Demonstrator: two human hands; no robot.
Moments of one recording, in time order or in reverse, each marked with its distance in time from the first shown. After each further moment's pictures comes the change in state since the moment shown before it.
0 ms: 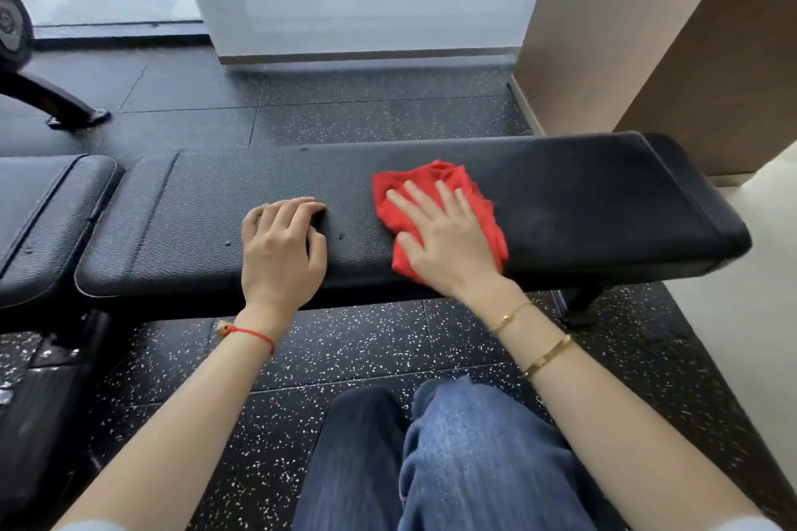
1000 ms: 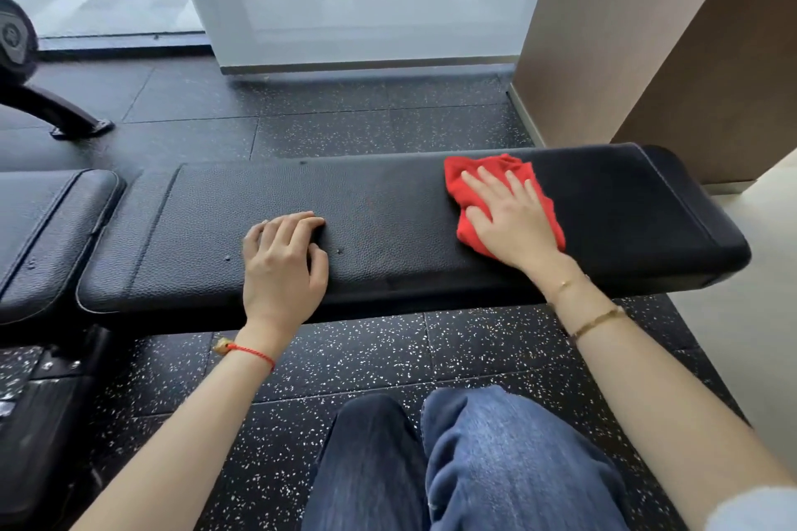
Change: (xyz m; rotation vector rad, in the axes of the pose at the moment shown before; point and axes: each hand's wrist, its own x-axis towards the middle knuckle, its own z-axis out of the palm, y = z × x) left_hand -0.003 0.008 0.002 -0.008 -0.011 -0.013; right_hand 0.020 0.095 -0.022 -0.025 0.000 0.231
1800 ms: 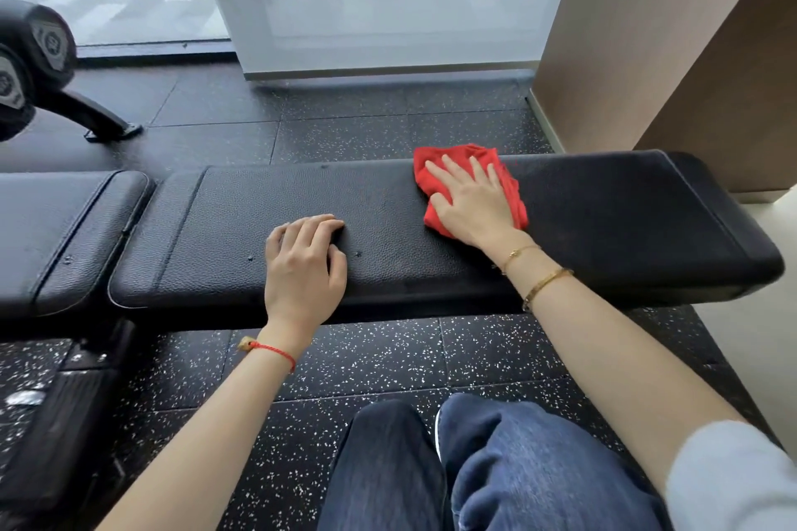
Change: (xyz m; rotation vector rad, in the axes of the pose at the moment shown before) left_hand 0.002 0.001 -0.005 0.008 -0.017 -0.013; right_hand 0.046 -0.064 0.011 0.032 -0.029 -0.104
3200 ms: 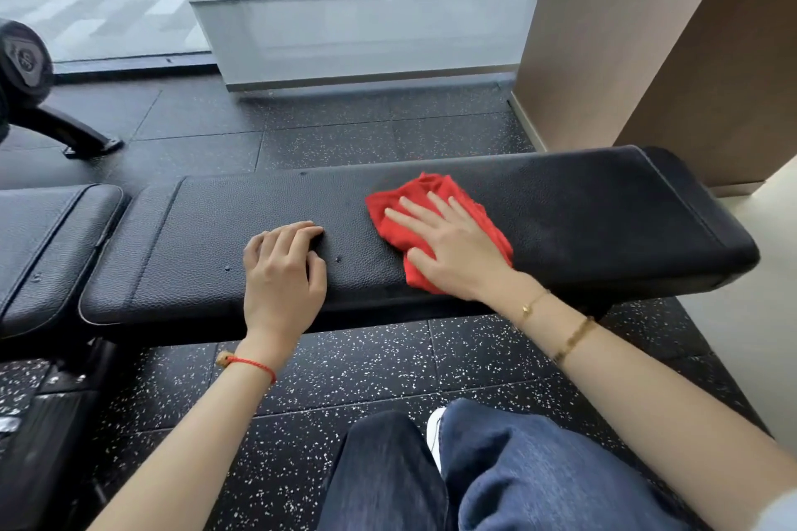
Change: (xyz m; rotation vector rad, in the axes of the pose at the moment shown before) left_hand -0.002 0.002 0.001 0.001 -0.018 -0.030; right_hand -0.066 -0.002 -0.002 0.032 -0.048 -0.292
